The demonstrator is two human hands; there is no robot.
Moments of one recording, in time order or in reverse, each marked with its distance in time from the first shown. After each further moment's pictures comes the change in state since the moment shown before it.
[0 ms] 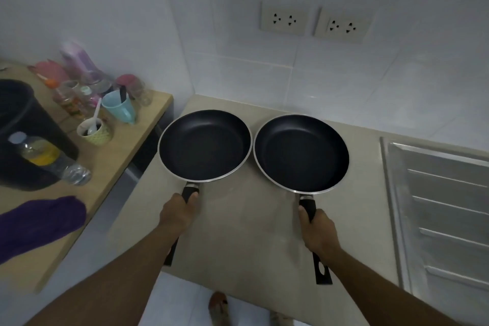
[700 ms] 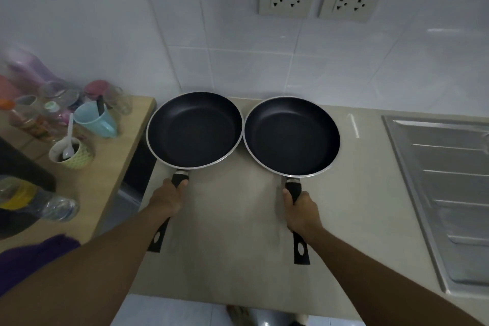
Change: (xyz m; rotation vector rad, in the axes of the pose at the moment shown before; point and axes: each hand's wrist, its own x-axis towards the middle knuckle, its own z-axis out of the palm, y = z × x) left_hand 0.125 -0.007 -0.051 0.178 -0.225 0.061; right_hand 0.003 -0.088 0.081 0.069 0.063 0.130
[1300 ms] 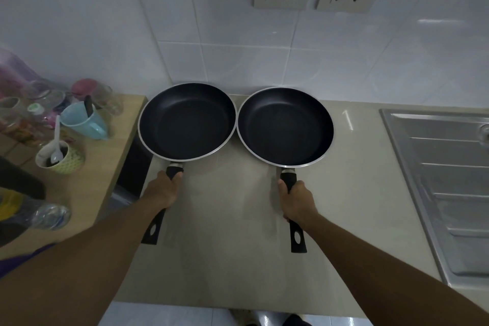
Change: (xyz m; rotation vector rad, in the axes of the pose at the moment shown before) left_hand 0.025 0.011 -0.015 0.049 -0.019 0.014; right_hand 0.017 -0.024 0.005 -0.008 -0.019 0.040
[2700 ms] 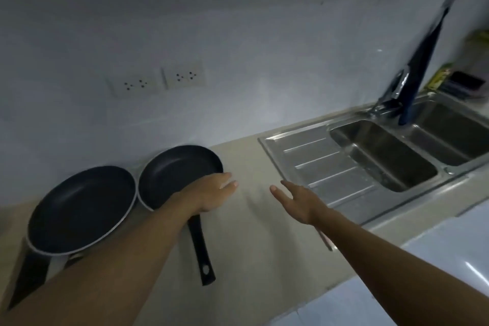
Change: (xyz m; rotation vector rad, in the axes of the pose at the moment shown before) left_hand -0.186 0.275 0.073 0.417 -0.317 0.974; right_hand -0.075 0.118 -0.239 -0.105 0.211 -0.166
